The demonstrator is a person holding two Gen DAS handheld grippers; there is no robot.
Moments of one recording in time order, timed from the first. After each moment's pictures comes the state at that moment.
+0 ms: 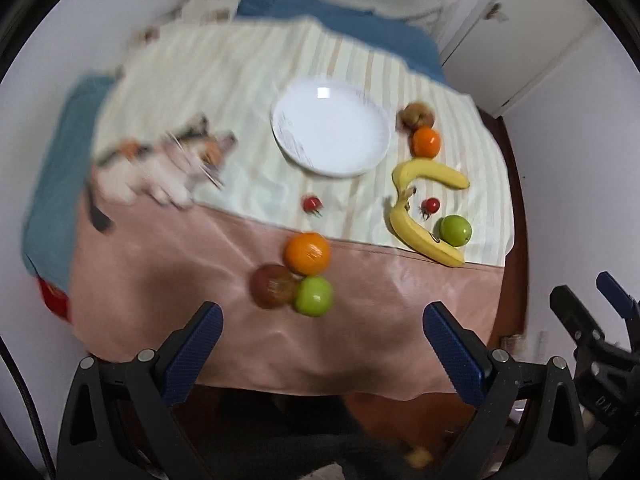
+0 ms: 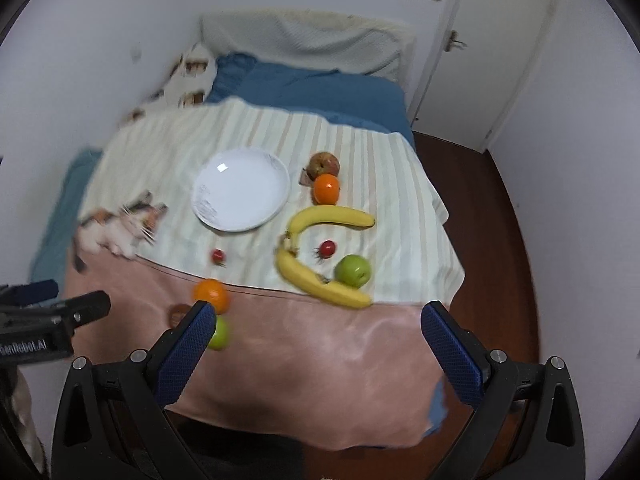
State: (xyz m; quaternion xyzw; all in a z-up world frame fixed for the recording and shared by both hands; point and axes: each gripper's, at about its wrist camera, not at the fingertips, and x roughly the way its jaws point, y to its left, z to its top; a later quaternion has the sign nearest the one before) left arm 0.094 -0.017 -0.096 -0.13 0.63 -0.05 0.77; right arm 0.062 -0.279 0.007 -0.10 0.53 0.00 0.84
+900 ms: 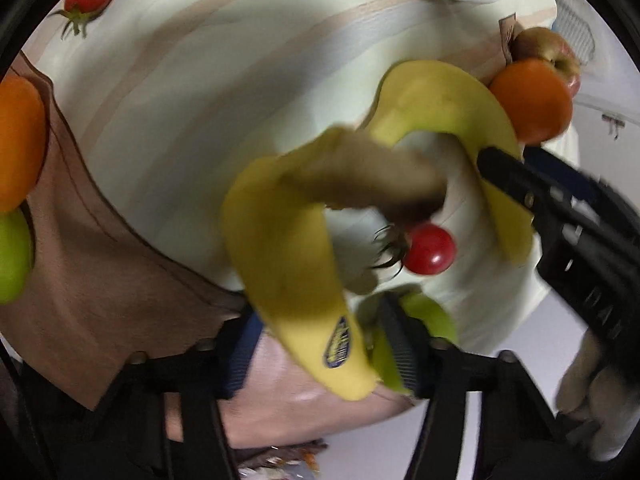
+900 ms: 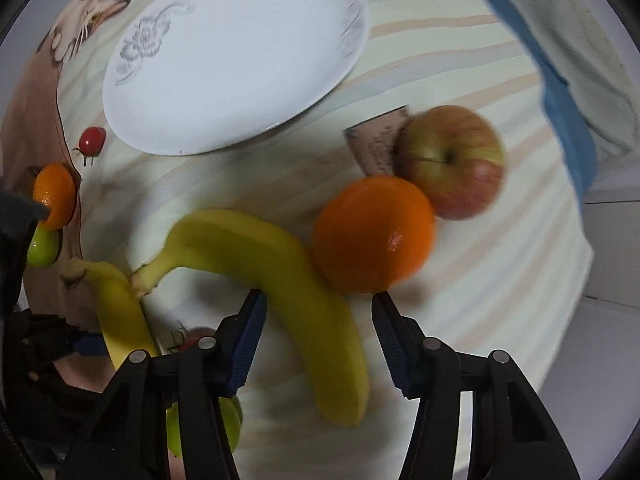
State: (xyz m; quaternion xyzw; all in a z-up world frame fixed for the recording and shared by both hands) left arm 0.196 -0.165 -0.309 -0.42 0.71 0.04 0.56; right arm 0.341 -0.282 -0.277 -0.37 0.63 0.31 0.61
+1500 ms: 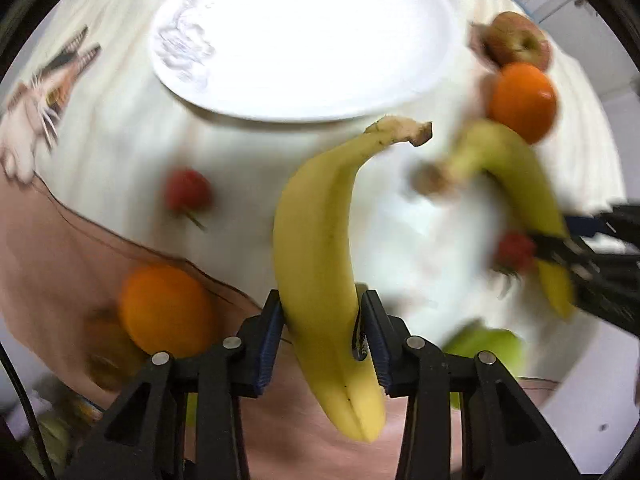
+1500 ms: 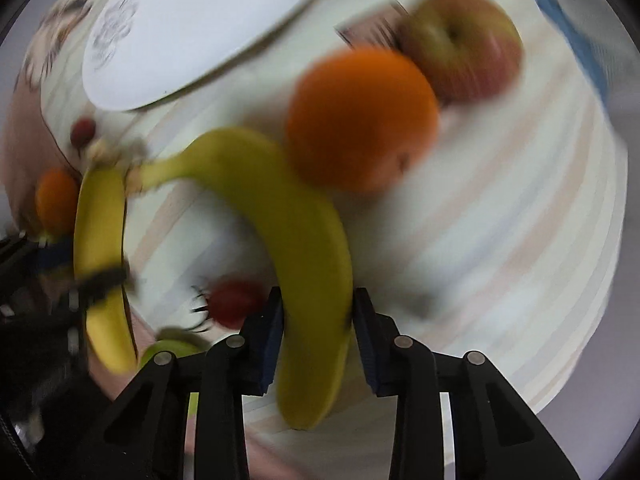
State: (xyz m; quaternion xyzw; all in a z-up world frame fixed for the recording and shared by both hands) left arm 0.188 -0.128 -0.226 -0.13 0.70 0.05 0.70; right arm 0.321 -0.333 -0.325 -0.24 0.72 0.24 0.60
